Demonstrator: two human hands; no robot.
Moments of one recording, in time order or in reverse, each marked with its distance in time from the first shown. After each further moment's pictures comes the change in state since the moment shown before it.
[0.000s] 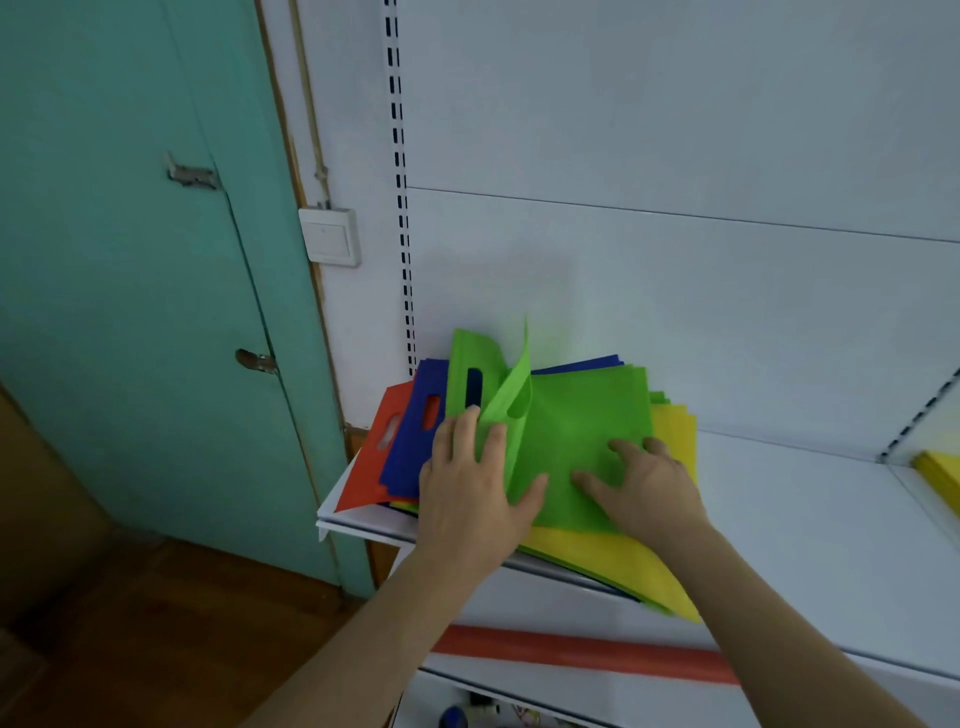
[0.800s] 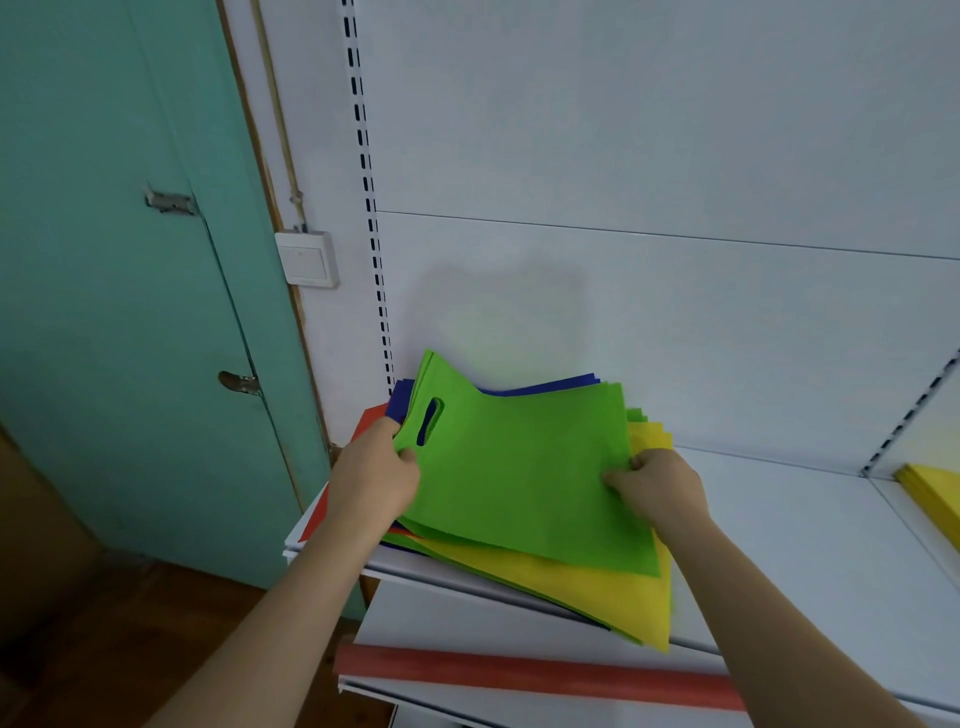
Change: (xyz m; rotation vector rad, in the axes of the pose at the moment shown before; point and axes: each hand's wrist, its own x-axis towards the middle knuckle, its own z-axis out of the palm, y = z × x) left_hand 0.053 -0.058 -0.022 -0.173 -0.052 -0.383; right_hand 0.052 0.038 -0.007 0.391 0.021 0.212
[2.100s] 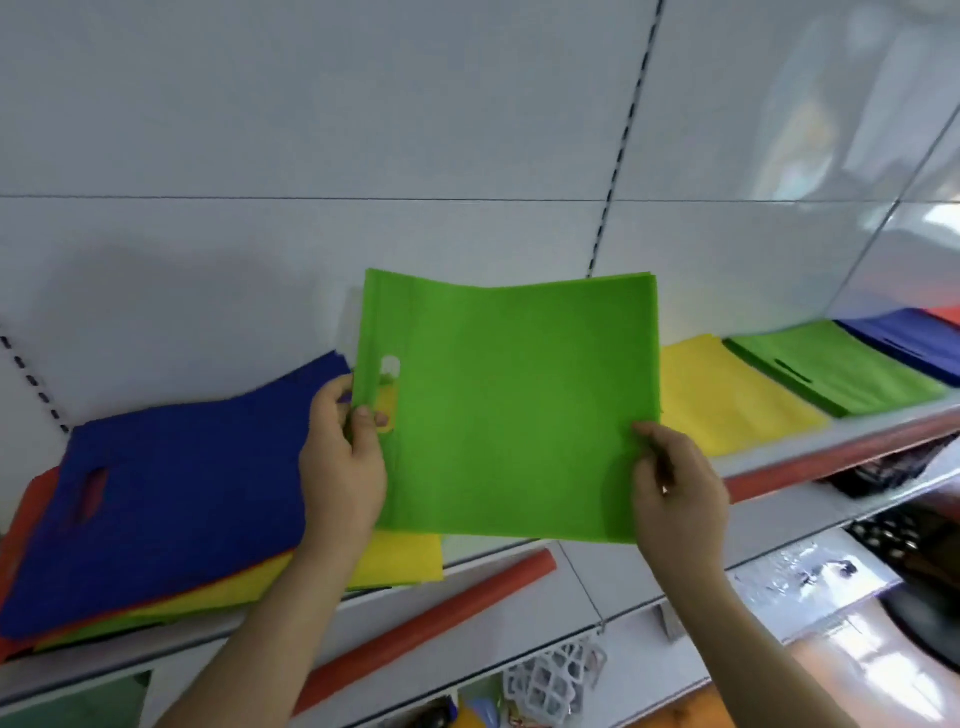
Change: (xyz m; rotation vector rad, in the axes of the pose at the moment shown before) left_hand -0.069 0.158 0.108 -0.772 -0.037 0.375; right_hand -0.154 0.184 -0.118 0.221 0.930 -0.223
